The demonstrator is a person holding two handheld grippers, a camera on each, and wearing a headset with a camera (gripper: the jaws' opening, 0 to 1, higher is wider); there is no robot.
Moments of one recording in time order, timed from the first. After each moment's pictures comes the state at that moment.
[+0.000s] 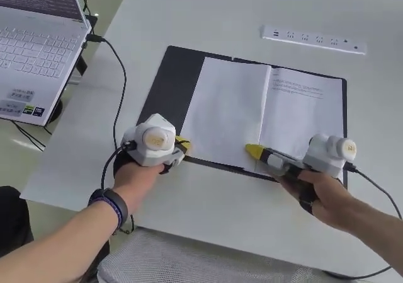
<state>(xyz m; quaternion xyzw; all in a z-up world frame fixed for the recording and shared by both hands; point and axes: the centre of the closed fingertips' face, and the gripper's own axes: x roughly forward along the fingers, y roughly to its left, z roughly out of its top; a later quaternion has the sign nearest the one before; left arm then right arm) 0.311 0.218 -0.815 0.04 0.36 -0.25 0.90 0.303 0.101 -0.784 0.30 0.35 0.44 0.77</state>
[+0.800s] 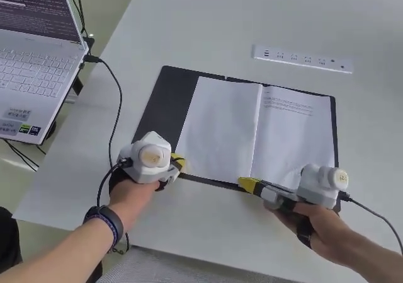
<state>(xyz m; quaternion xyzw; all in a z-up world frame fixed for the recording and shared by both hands) 0.312 0.219 -0.820 0.04 0.36 -0.25 0.90 0.278 0.091 -0.803 0.28 0.38 0.45 0.76</state>
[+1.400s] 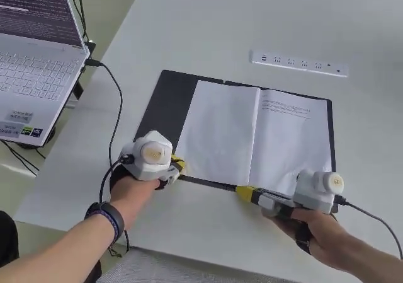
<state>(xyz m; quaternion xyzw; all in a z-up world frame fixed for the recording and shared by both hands) 0.308 0.215 -0.817 0.05 0.37 -0.27 0.89 0.266 0.091 -0.806 0.27 0.39 0.46 0.75</state>
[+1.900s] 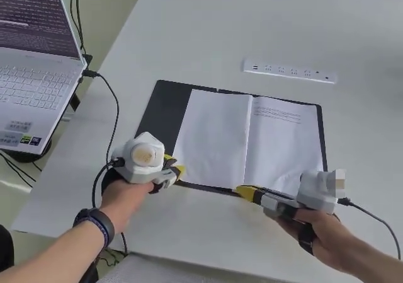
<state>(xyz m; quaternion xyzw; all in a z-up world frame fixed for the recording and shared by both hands) 0.304 0.214 -0.783 0.04 0.34 -0.28 0.90 0.267 0.073 -0.778 0.27 0.36 0.45 0.77</state>
